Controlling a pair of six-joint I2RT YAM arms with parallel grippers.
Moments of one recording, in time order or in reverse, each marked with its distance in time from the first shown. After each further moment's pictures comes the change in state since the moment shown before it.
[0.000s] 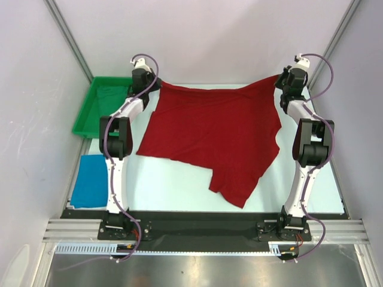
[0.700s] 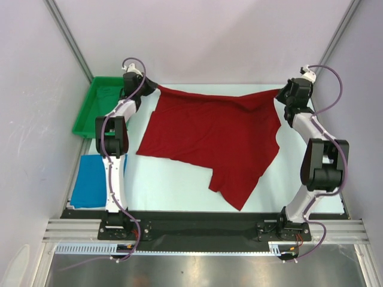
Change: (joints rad) left arm 0.083 0.101 0.050 0.005 0.164 -0.173; right arm 0.018 -0.331 -0.335 -0.145 0.025 0.111
